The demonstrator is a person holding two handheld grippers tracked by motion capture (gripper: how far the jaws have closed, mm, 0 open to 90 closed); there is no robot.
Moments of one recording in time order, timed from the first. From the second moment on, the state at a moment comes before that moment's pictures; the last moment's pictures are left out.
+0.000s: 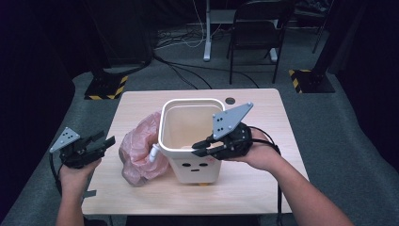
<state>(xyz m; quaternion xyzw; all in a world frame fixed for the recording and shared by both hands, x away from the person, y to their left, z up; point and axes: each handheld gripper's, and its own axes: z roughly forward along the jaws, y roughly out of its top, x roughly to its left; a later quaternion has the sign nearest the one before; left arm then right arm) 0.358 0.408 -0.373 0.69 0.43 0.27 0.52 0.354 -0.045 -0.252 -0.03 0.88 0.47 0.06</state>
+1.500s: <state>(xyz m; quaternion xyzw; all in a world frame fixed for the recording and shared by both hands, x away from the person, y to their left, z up) 0.377 0.401 -0.375 0.69 0.42 0.26 0.53 0.373 -0.126 -0.258 0.13 0.80 0.58 0.07</state>
